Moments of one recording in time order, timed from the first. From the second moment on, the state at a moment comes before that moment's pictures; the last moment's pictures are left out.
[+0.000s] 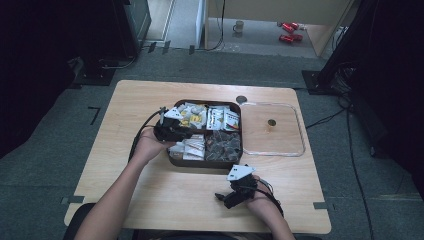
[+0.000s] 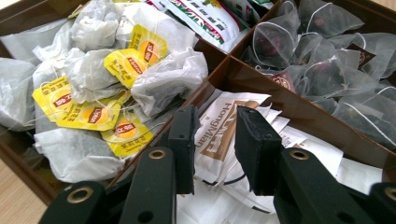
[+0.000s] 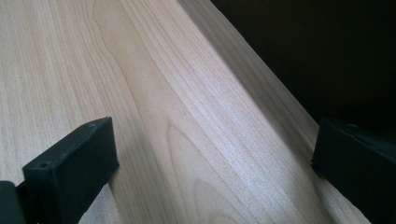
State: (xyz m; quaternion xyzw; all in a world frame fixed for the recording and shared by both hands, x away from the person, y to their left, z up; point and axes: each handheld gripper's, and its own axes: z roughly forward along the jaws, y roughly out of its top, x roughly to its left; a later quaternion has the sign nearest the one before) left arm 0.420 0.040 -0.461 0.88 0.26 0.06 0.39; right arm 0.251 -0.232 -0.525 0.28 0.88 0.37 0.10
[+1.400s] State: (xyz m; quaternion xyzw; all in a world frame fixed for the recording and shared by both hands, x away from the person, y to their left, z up) left arm 0.419 0.032 -0.468 0.89 0.24 0.08 0.37; right arm 0.251 -0.232 -0.525 0.28 0.88 0.37 0.10
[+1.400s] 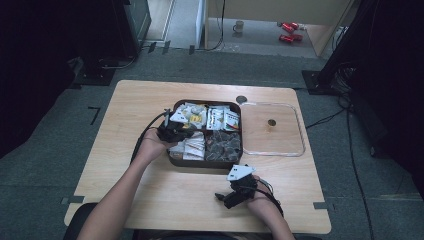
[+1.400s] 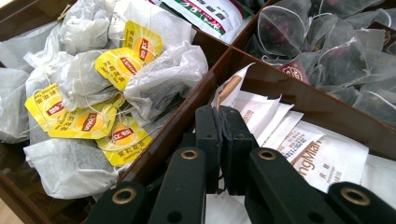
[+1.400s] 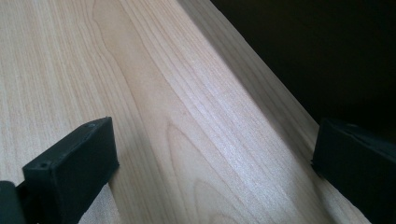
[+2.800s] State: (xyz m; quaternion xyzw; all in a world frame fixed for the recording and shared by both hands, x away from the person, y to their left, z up) left arm 0.407 0.087 -0.424 0.85 0.29 0.06 0.43; right arm 0.251 -0.232 -0.525 0.28 0.88 0.37 0.10
